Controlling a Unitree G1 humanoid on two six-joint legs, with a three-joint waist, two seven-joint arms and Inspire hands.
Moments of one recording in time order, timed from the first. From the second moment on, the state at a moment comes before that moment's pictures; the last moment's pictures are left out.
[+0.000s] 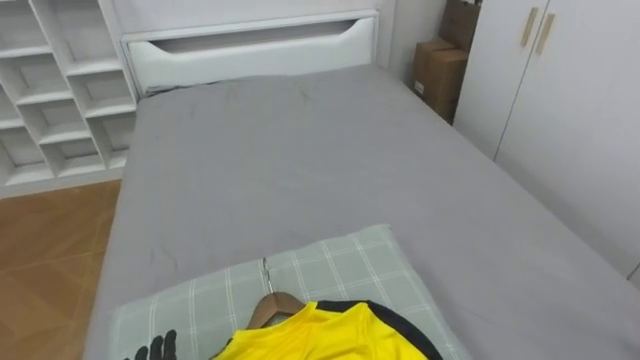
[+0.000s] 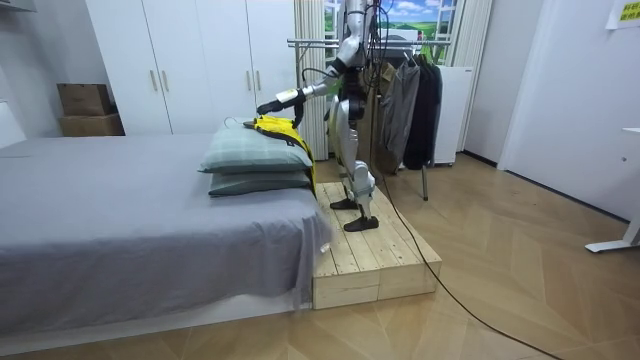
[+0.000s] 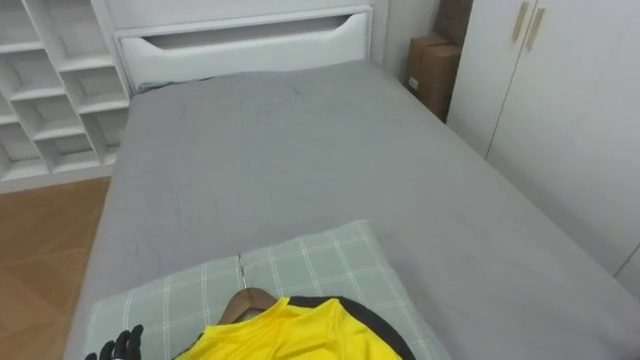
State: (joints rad) left arm 0.04 0.19 -0.12 0.84 0.91 0.04 0.55; right arm 0.10 -0.20 -0.07 1.29 0.47 -0.02 0.19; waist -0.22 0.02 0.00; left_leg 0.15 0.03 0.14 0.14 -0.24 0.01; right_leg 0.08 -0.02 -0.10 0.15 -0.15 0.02
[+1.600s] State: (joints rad) left arm -0.32 0.27 -0.16 1.06 0.90 0.03 0.45; right arm 0.10 -0.27 -0.06 1.33 0.35 -0.02 0.18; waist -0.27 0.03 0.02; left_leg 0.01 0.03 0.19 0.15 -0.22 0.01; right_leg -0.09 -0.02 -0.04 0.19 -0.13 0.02
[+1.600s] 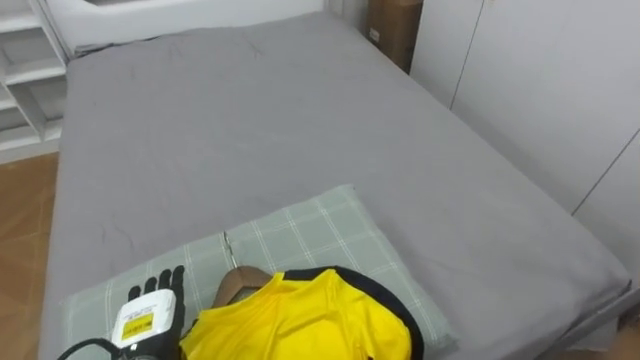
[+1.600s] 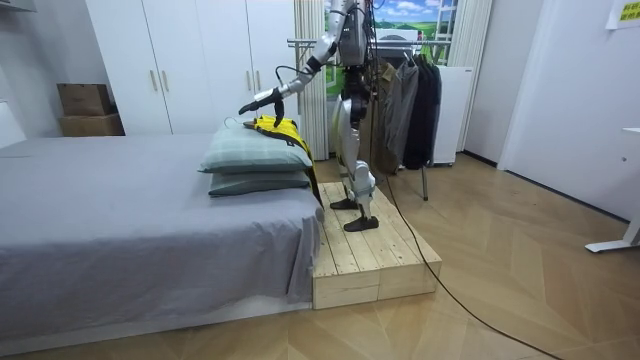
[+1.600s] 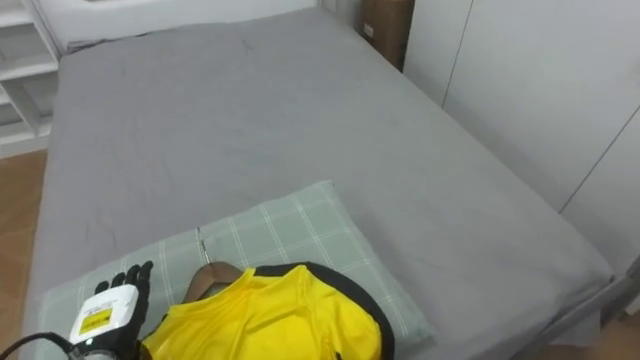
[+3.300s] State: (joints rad) left arm -0.44 0.22 -0.16 1.34 0.62 0.00 0.32; right arm -0.02 -0.26 0.04 1.38 0.43 -0.02 0.21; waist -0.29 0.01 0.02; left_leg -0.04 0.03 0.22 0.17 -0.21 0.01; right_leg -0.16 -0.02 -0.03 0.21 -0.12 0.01
